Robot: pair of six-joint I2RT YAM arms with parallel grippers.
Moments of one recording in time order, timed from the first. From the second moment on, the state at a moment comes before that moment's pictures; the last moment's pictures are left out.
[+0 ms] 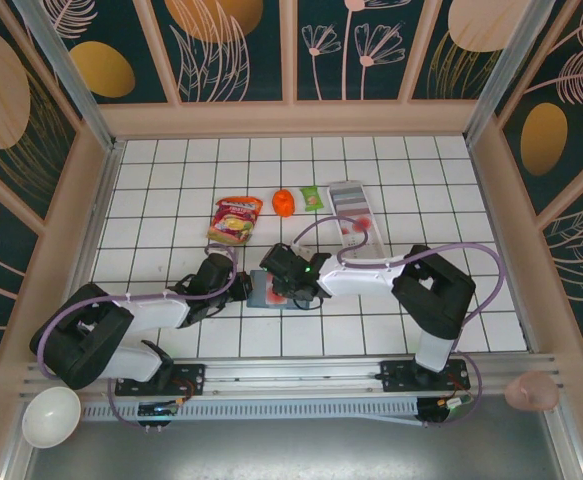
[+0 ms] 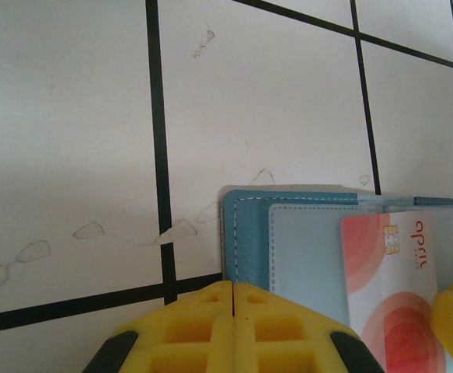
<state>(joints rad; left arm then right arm) -0.65 1.37 0.31 0.26 0.06 -0.75 1.08 1.77 1.03 -0.39 0.17 1.15</state>
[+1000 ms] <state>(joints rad) -0.65 1.37 0.30 0.28 0.07 -0.76 1.10 1.84 1.11 -0.41 0.16 1.12</state>
